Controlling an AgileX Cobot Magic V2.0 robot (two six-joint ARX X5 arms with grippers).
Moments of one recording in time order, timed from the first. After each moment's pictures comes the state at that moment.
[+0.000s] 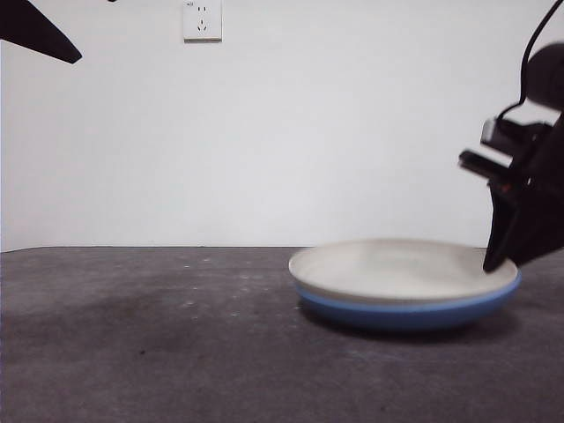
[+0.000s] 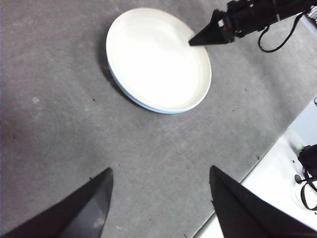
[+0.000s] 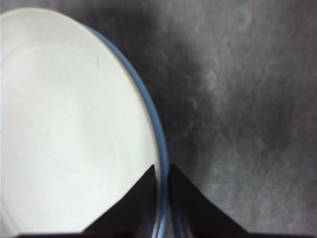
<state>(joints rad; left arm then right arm) -0.46 0.88 0.93 -0.75 0.44 -0.11 0.08 1.56 0.91 -0.39 -0.39 0.22</state>
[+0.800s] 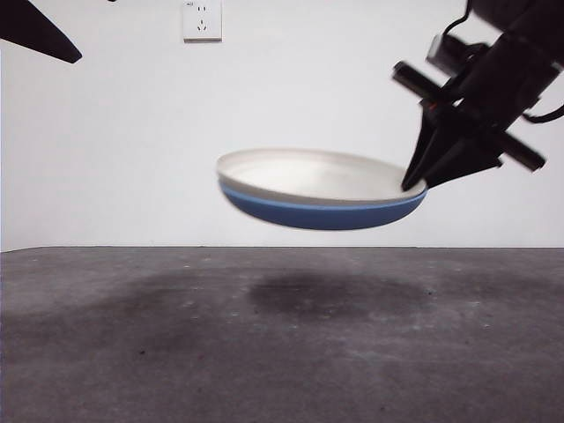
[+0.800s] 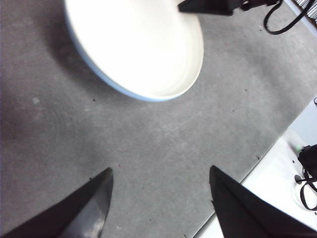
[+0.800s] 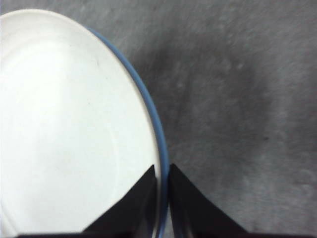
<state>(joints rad) -0.46 0.88 0.93 -0.75 0.44 -0.11 0.28 1.48 1.00 -0.30 -0.38 0.37</state>
